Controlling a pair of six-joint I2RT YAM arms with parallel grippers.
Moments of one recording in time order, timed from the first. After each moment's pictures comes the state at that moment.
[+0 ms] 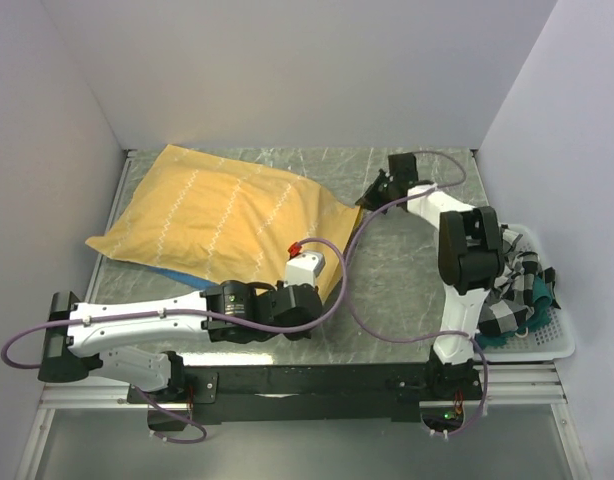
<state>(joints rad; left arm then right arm) -1.40 1.27 1.18 -0.79 -0.42 -0.93 0.16 2.01 1.37 -0.18 -0.25 0.81</state>
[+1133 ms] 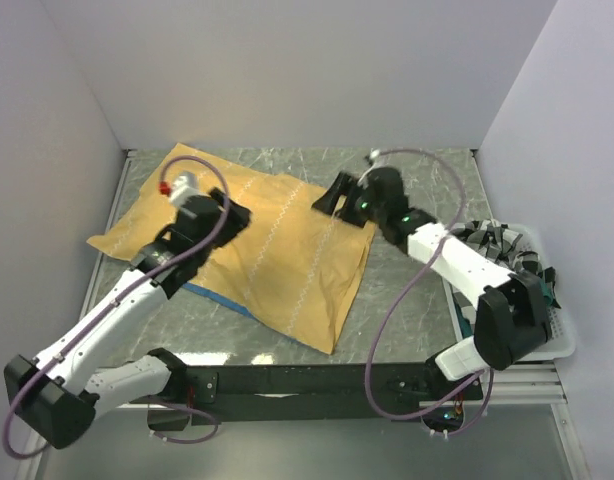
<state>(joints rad) -0.67 1.05 1.00 -0.44 -0.41 -0.99 0.40 1.45 1.12 -0.11 -0.20 0.74</state>
